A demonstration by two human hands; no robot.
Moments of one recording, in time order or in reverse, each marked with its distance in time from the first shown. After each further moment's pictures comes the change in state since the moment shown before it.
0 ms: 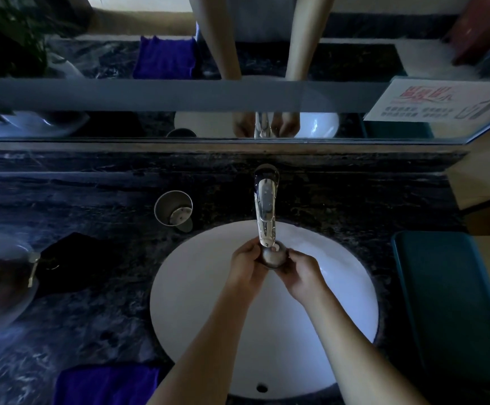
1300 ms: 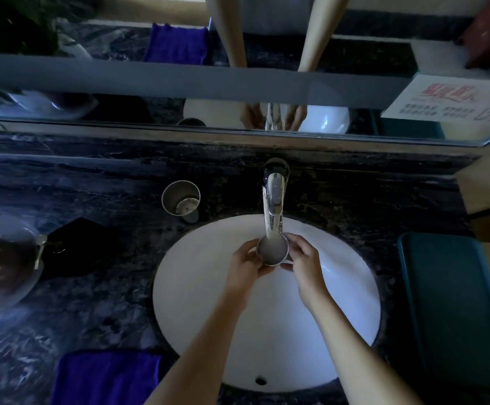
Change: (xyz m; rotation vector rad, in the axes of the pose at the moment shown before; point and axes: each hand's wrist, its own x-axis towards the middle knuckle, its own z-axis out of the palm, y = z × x) left_hand -0.020 -0.010 -0.016 0.133 0.007 0.157; right_hand -0.016 0.006 0.002 -0.608 -0.068 -0.429
